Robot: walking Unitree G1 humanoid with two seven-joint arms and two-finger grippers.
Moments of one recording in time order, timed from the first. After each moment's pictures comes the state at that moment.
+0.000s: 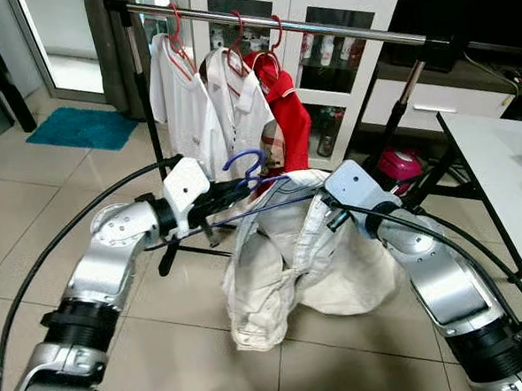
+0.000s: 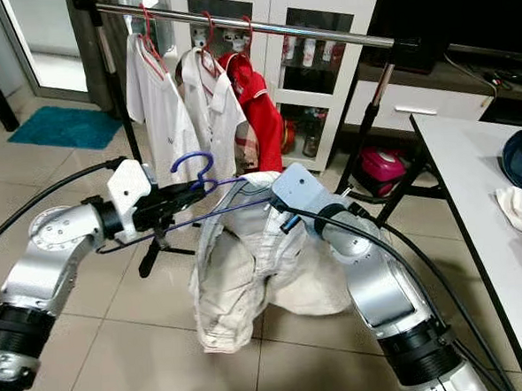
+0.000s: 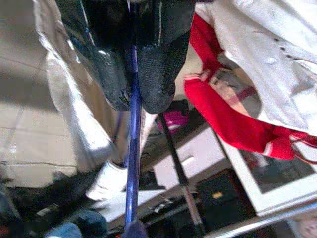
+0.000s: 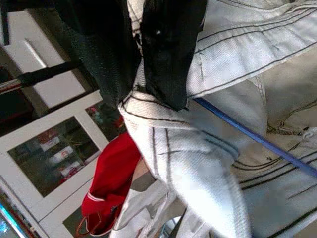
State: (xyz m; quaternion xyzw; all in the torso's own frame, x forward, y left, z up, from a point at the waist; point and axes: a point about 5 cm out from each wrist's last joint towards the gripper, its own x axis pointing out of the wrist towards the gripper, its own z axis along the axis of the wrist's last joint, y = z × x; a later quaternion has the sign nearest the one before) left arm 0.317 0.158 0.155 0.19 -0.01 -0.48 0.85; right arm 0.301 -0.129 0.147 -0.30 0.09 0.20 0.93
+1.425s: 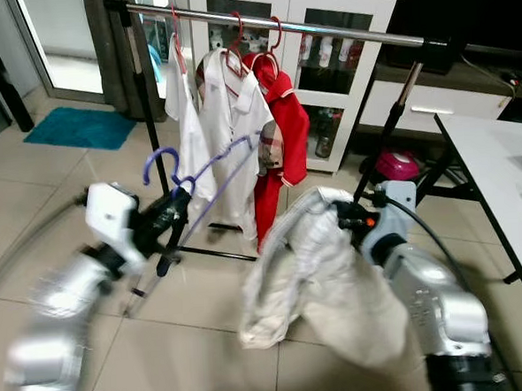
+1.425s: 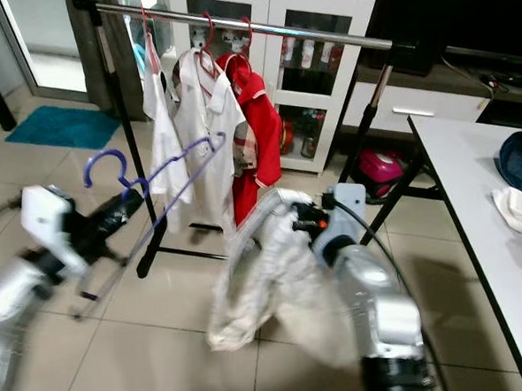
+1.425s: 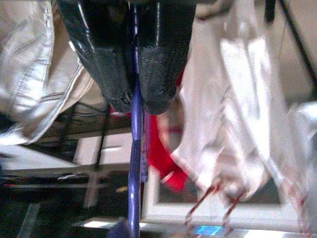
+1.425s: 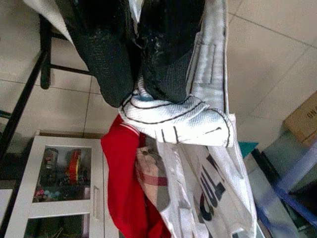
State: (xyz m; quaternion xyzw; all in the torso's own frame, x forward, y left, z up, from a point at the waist) left arm 0.262 0.192 0.139 0.02 0.02 -0.25 0.97; right arm 0.284 -0.134 0.104 0.14 0.14 0.12 0.97
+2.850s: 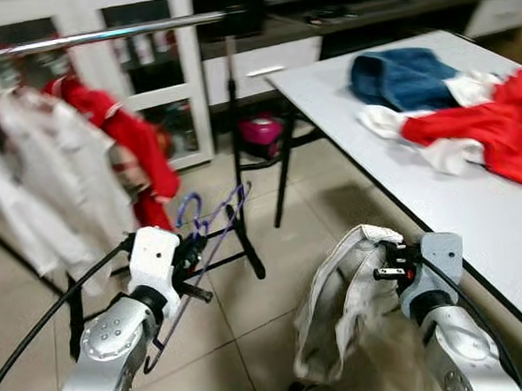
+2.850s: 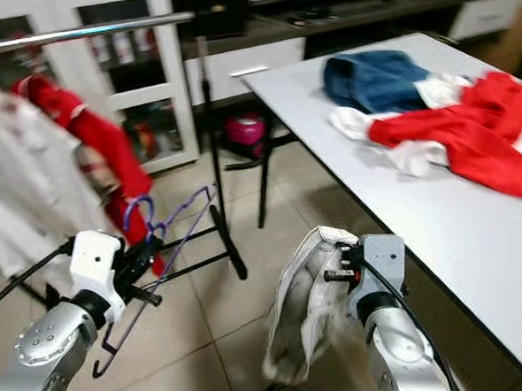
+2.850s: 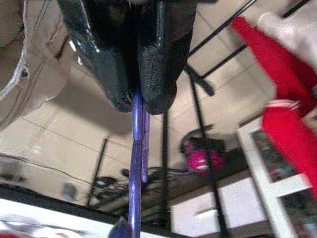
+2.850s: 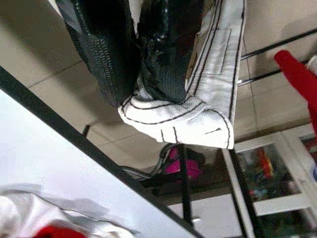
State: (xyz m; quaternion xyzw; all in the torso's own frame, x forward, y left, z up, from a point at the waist) left arm 0.230 0.163 0.109 0.04 0.11 -0.20 0.97; right arm 0.209 -0.172 0.088 0.02 0.13 -0.01 0.99
